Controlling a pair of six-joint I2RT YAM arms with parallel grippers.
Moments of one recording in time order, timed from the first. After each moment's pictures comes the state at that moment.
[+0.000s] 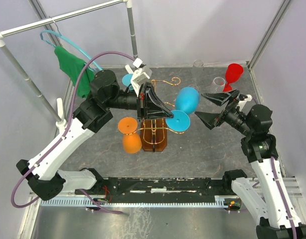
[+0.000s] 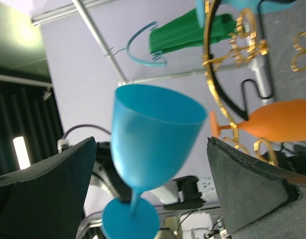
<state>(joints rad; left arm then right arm) -0.76 1.22 1.47 -0.19 0.93 -0.35 0.14 0.69 0.83 -0.24 -0.61 1.74</state>
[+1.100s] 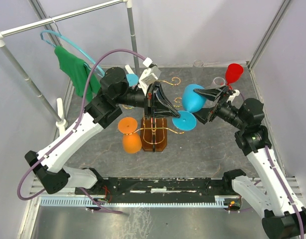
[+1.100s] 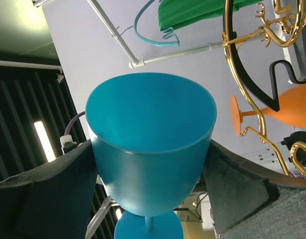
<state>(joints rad) -0.78 1.31 1.48 -0.08 1.03 -0.32 0.23 0.80 0.84 -0.04 -0.63 1.90</state>
